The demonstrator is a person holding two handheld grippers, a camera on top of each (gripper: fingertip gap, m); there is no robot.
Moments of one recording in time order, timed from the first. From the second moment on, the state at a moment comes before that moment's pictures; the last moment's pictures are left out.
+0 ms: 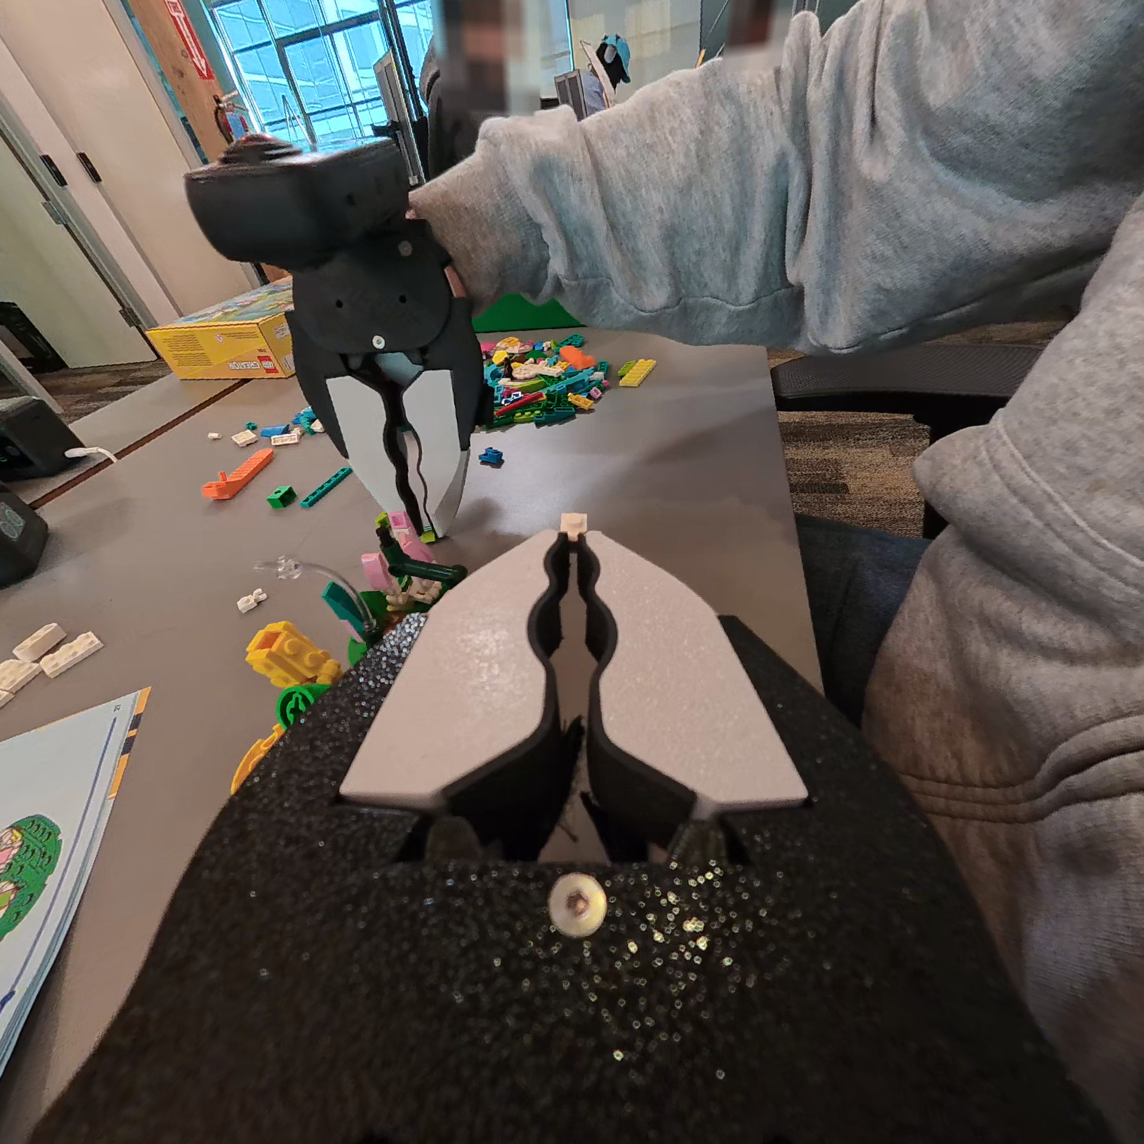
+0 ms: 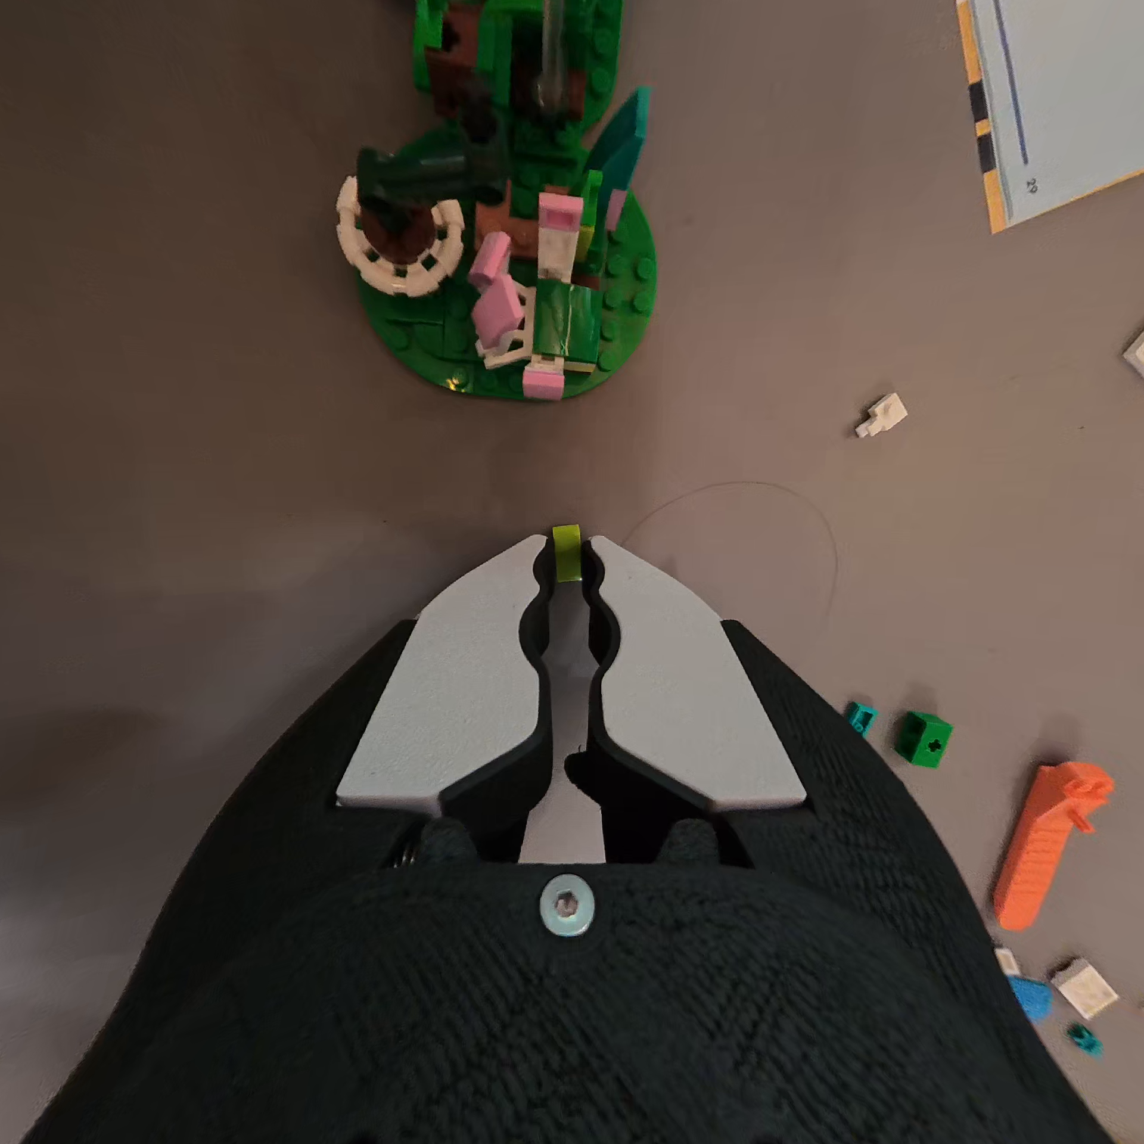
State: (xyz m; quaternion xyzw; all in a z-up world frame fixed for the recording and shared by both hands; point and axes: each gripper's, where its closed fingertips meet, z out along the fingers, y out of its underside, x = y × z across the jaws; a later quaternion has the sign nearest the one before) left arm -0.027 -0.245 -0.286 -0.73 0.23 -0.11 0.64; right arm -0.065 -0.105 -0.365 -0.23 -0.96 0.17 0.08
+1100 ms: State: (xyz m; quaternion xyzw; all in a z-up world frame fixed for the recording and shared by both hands) left arm -0.033 -0.241 -0.288 -0.73 0.22 -0.10 0.64; right arm -0.015 -0.131 -0.351 -0.32 -0.90 0.21 0.19
